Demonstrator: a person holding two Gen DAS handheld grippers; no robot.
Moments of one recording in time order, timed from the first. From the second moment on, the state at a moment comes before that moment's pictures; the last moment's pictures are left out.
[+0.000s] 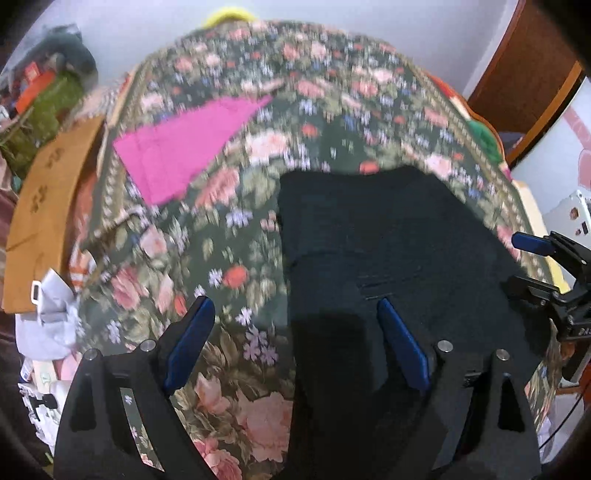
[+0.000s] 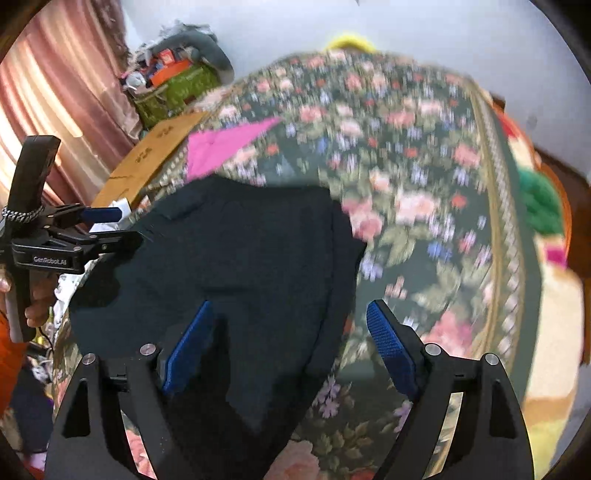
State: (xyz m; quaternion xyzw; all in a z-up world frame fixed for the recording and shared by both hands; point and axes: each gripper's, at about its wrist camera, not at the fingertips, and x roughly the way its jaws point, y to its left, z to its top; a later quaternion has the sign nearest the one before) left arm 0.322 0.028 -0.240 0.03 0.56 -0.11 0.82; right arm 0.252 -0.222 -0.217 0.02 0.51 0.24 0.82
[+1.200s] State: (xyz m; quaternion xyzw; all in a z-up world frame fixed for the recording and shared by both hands) left arm 0.373 0.014 -0.239 -0.05 0.59 -0.20 0.78; right arm 0.307 -0.205 -0.203 0.07 0.53 0.32 0.78
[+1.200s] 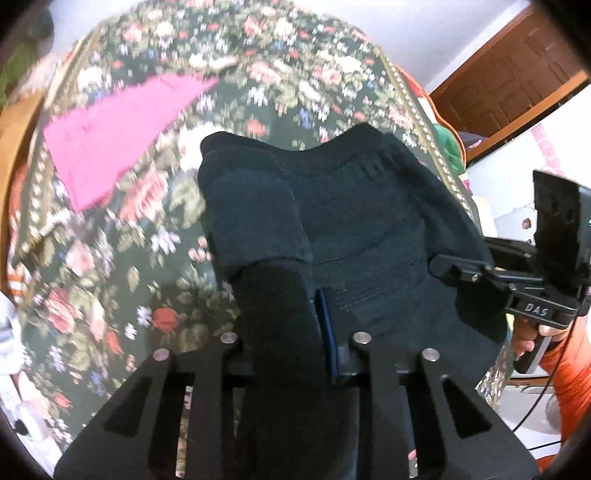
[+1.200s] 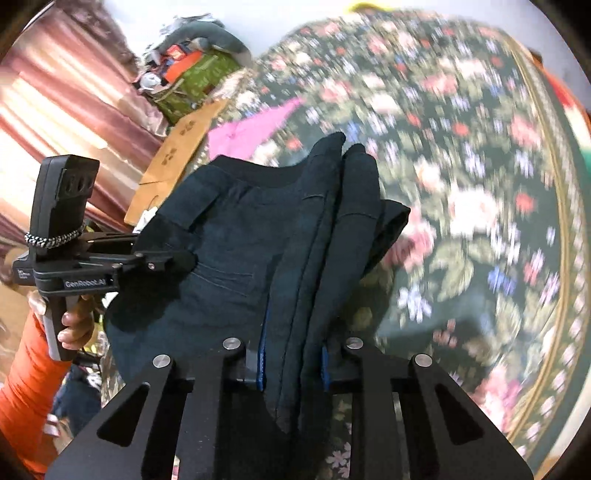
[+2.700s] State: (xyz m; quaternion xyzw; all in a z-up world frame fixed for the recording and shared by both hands) left arm 0.578 0.160 -0.323 -0.06 0.54 -0.02 0.84; right arm 0.508 -0.033 -0.258 -0.01 0.51 0.29 0.81
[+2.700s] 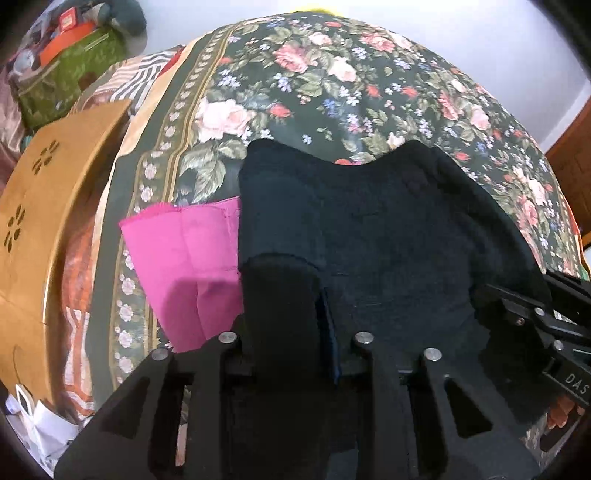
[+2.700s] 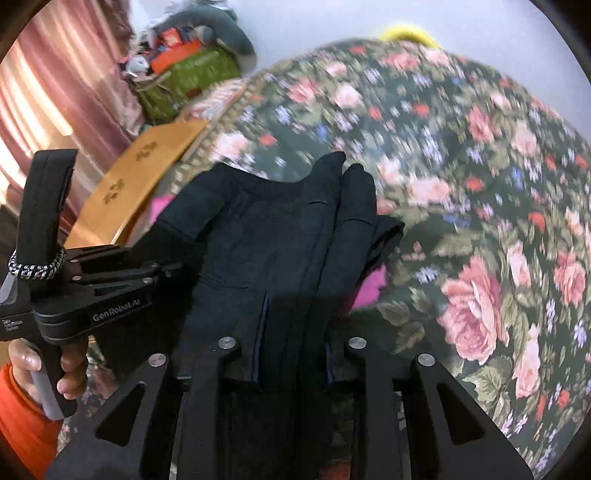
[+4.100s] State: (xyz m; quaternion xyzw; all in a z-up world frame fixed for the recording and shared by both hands) left arm 0.121 0.077 0.000 0.01 0.14 0.04 0.99; right arm 0.126 -0.146 0.006 0.01 0.10 0.27 0.96
